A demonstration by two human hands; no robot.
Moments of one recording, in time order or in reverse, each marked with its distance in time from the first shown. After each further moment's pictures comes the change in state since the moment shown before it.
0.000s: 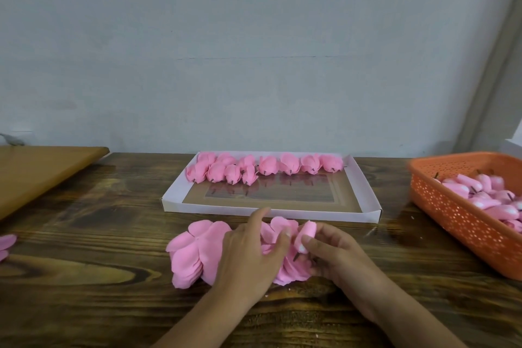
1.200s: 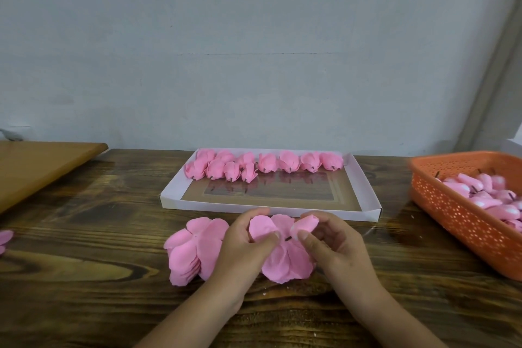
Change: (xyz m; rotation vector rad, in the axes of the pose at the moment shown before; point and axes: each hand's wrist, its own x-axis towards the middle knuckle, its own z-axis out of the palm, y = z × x) left_hand 0.003 -0.001 -0.002 -0.661 -0.054 -0.295; right_hand -0.004 0.006 0.010 -0.288 0.207 -0.383
